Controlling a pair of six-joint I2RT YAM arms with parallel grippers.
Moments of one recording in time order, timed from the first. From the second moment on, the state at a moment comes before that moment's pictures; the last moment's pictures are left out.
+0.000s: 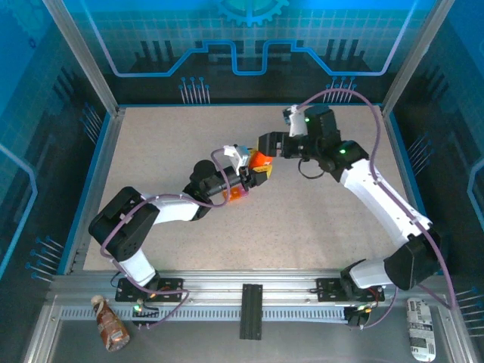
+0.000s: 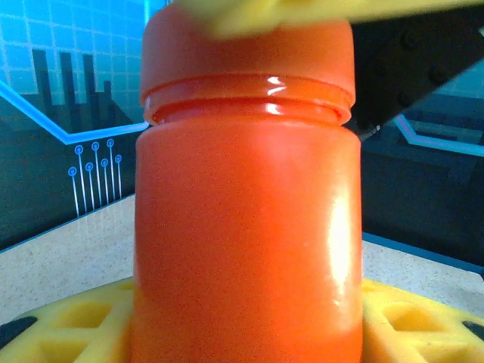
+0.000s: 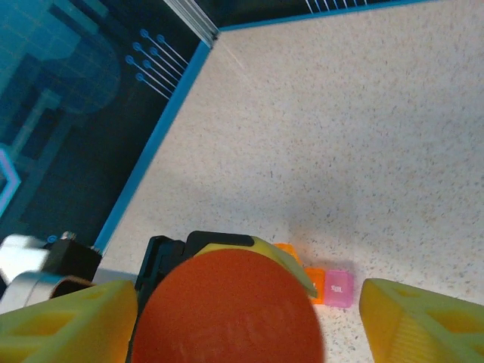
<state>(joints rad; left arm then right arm) -0.60 1.67 0.74 1.08 0.45 -0.16 0.43 1.37 1.35 -0.53 -0.43 0.44</state>
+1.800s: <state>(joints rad) -0.55 1.65 0.78 1.15 0.76 -0.36 0.36 1.41 1.57 -0.82 -0.74 -0.11</state>
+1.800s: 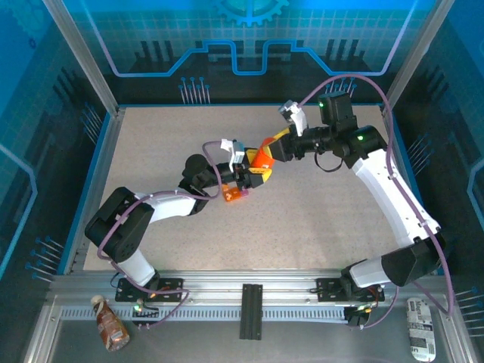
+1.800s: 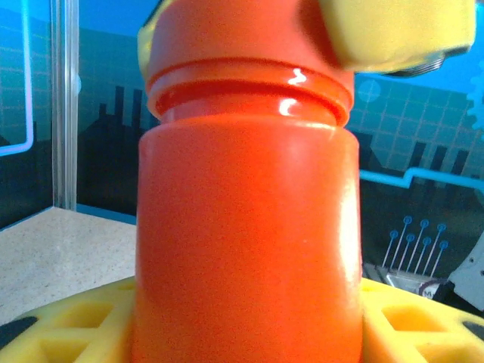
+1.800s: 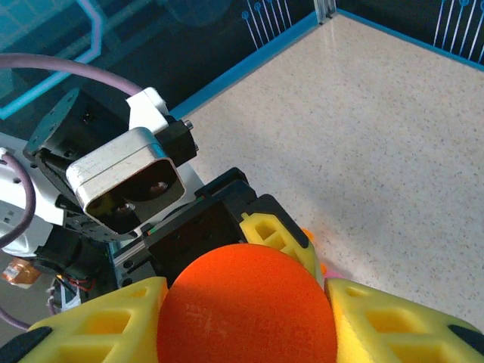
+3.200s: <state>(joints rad) -0.52 1.66 0.82 1.02 0.81 -0.36 0.38 1.47 1.59 -0.83 -0.68 -0.03</state>
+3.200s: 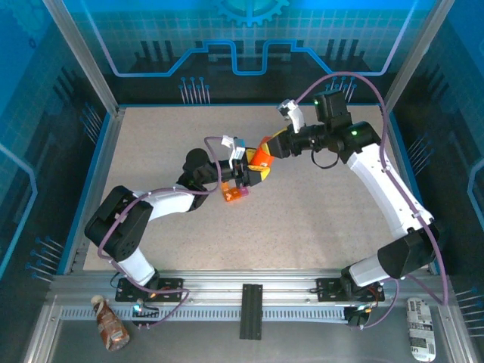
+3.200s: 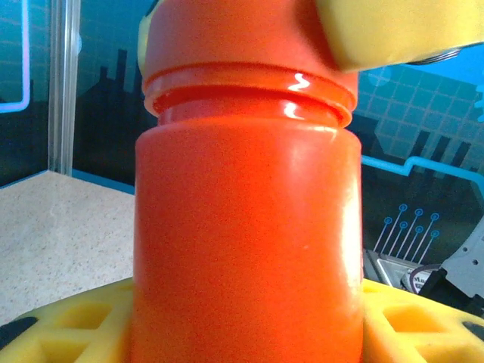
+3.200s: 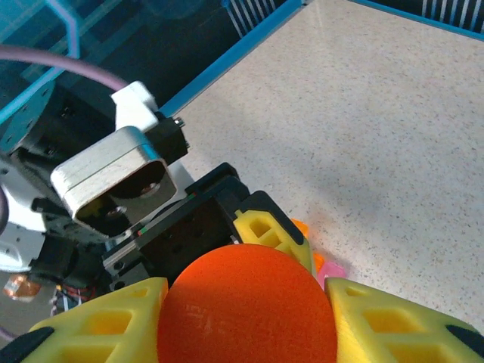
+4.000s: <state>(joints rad) -0.56 1.63 0.77 0.93 0.47 -0.13 0.49 1.43 1.41 -0.54 -0.32 0.45</state>
